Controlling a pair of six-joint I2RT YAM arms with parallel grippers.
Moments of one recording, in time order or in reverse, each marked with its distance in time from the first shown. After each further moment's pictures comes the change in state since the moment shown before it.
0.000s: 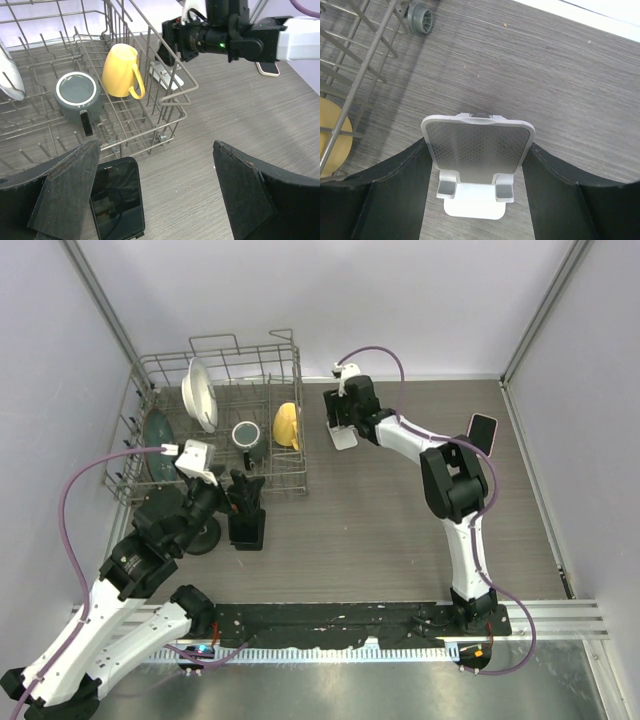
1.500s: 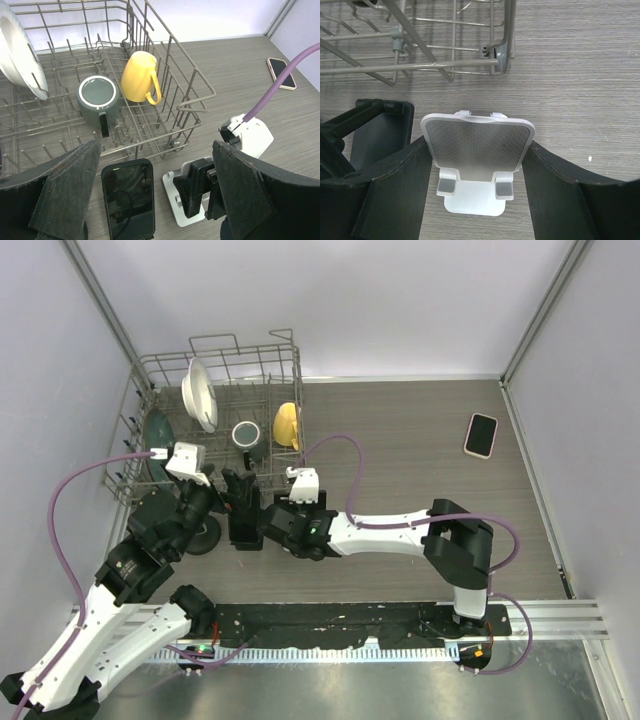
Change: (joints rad) left arm 0.000 -0.035 -0.006 -0.001 -0.088 0.011; right arm 0.783 -0.368 -0.423 -0.383 0.795 0.930
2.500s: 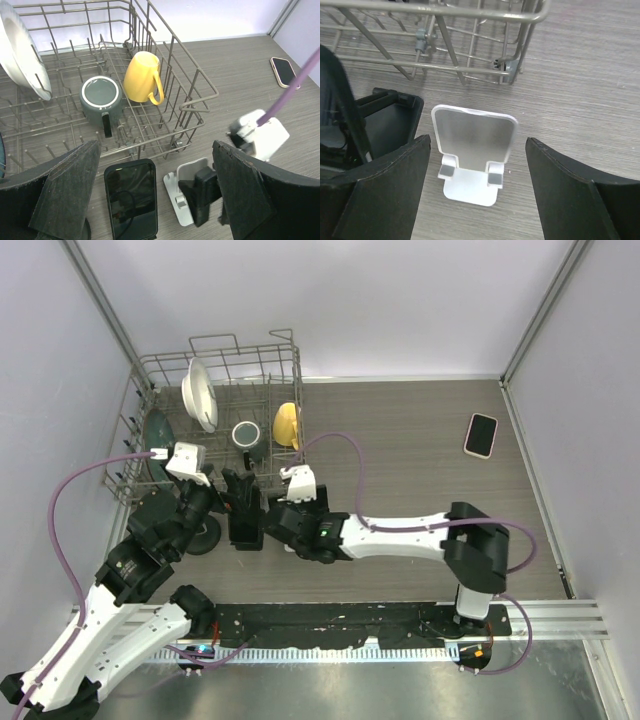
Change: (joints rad) left arm 0.000 0.000 -0.001 0.000 -0.009 0.013; right arm 0.018 -0.042 -0.031 0.101 -0.014 -0.205
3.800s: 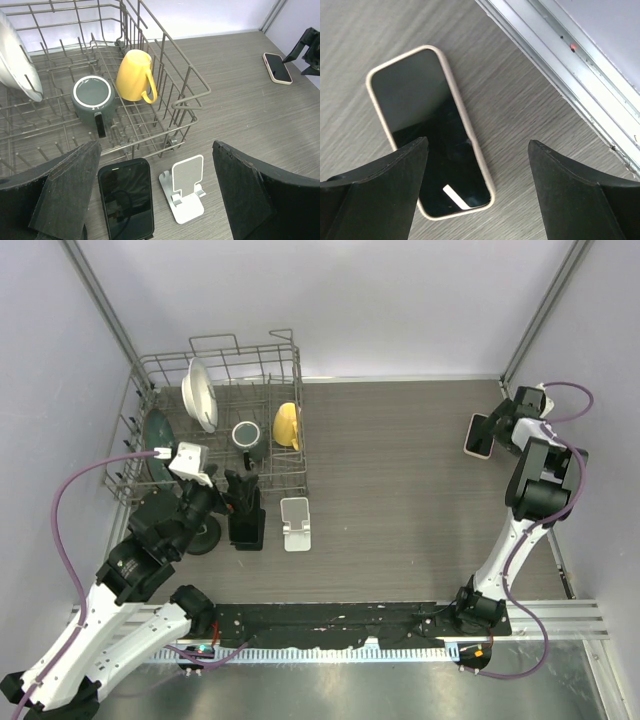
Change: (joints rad) left arm 0.000 0.003 0.000 0.000 0.034 0.000; right arm -1.593 0.236 0.204 0.064 -0.721 -0.338
